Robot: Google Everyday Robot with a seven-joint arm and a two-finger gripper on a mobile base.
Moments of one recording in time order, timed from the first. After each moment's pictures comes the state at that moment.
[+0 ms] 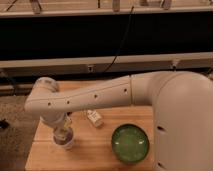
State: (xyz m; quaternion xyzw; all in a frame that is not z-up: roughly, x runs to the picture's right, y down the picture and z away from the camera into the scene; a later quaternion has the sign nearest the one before) arm -0.210 0.178 0.661 -0.22 -0.23 -0.62 0.71
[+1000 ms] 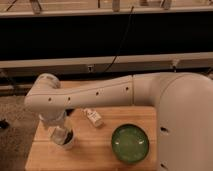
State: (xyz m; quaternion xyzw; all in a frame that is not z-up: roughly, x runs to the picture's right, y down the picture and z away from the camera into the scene) arm -0.210 0.179 0.651 -0.22 -0.26 -0.62 0.71
